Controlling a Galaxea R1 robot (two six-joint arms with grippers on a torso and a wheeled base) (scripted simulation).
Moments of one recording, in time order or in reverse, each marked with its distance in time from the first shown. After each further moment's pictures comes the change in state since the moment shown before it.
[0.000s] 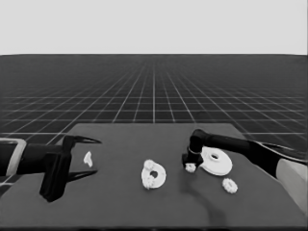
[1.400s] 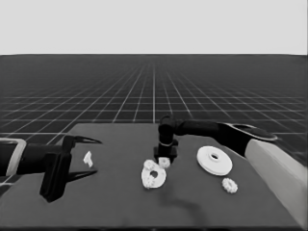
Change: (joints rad) left arm 0.000 0.000 0.000 0.000 0.000 0.000; right arm 0.170 0.265 0.163 0.109 -0.168 0.403
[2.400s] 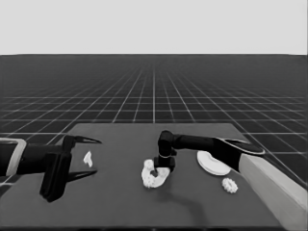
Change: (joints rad) left arm 0.000 0.000 0.000 0.000 0.000 0.000; right arm -0.155 0.029 -0.103 -0.147 0.054 -0.060
